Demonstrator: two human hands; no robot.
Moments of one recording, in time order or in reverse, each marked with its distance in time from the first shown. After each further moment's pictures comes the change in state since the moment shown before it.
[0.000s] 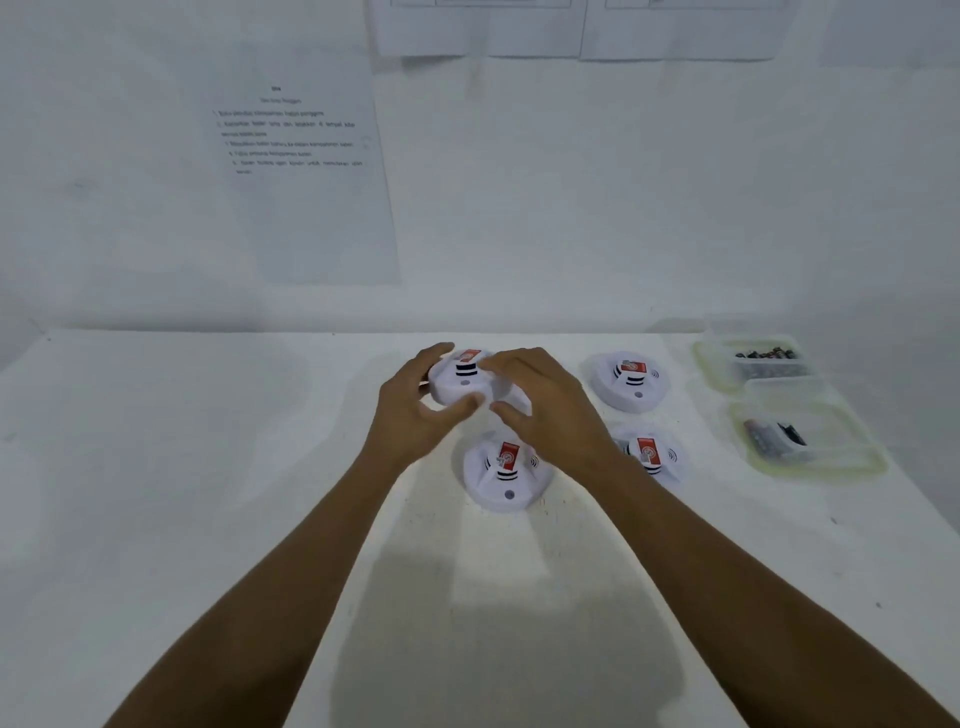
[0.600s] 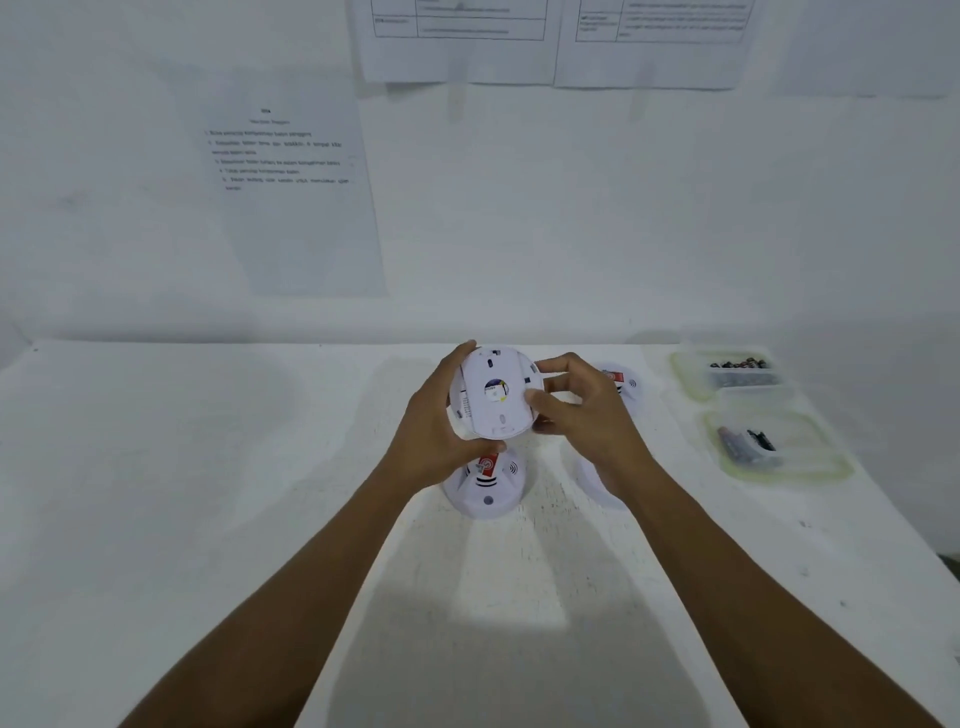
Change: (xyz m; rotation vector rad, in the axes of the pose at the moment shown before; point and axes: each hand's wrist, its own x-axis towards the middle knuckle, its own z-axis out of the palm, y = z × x) left_hand -0.010 0.034 0.031 -0.050 -0.175 0.082; right_hand -0.019 -0.003 -0.056 0.715 0.043 0.643
